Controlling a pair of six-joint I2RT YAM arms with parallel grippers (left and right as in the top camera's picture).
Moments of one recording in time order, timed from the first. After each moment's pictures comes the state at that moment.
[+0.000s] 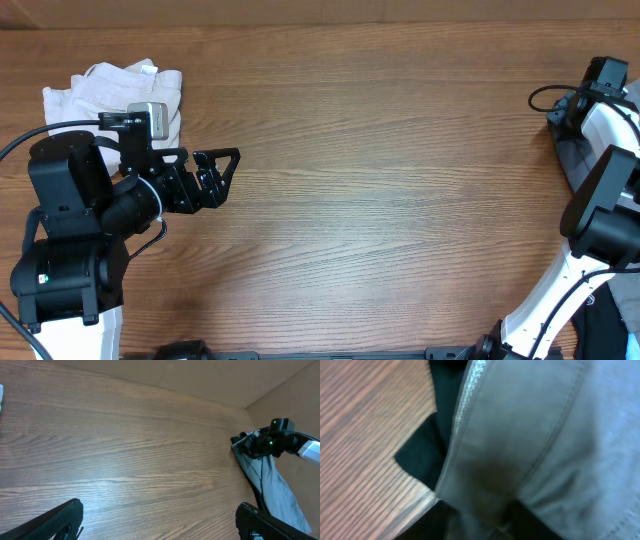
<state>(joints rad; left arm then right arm) 0.12 1.01 1.27 -0.92 0.60 -0.21 -0.42 2.25 1.66 -0.48 0.20 0.37</state>
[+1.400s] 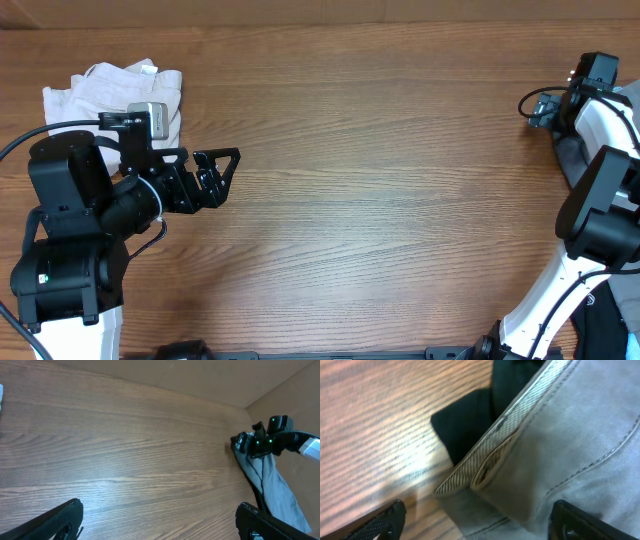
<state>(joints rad) 0.12 1.01 1.27 -0.92 0.60 -0.21 -0.37 2.23 1.67 -0.55 0.23 0.03</state>
